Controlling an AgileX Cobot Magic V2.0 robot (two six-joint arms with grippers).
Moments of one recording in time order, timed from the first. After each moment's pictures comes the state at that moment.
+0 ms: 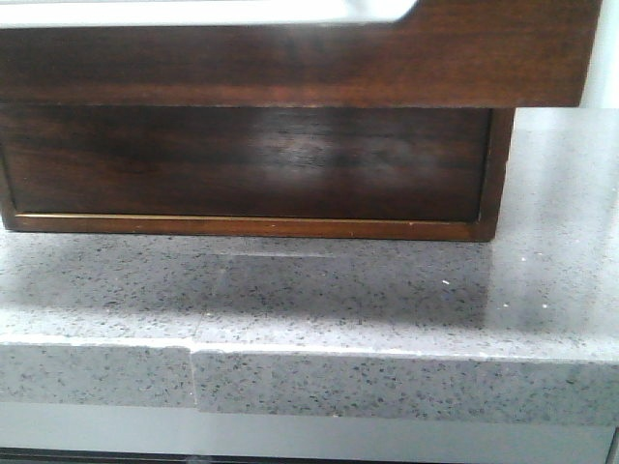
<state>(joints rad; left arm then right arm) -0.13 0.00 -0.21 0.04 0.39 0.07 0.81 0.13 -0.74 -0.19 0.69 -0.24</state>
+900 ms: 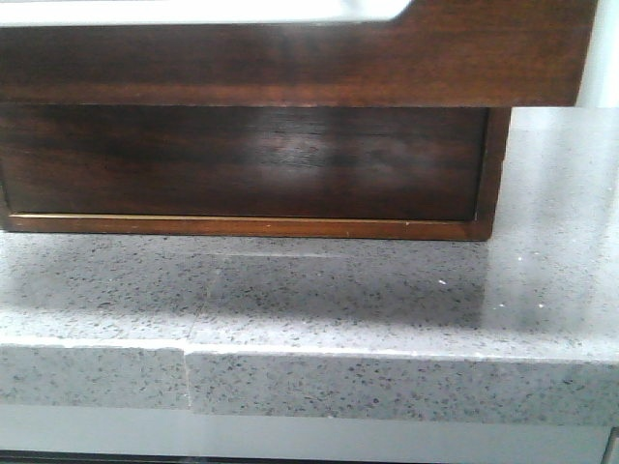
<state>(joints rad) -0.13 0.00 0.00 0.02 0.34 -0.18 0.81 0.13 -0.74 -0.19 0.69 -0.24</state>
